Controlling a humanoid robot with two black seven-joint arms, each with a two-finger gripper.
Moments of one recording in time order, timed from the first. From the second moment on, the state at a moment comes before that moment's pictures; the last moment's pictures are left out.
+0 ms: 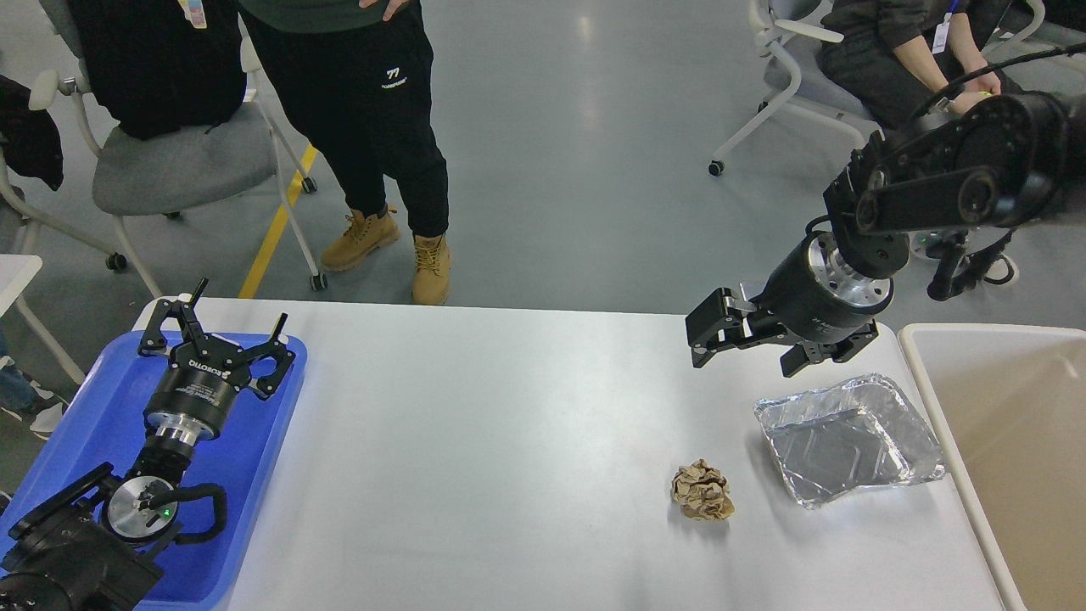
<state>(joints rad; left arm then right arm) -0.48 0.35 -0.88 -0.46 -0.17 -0.78 -0.41 2.20 -0.11 -1.36 1.42 0.06 0.51 0.21</state>
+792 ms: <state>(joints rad) -0.48 0.36 -0.88 -0.46 -0.17 -0.78 -0.41 2.19 -0.13 -1.38 1.39 0.05 0.53 0.21</state>
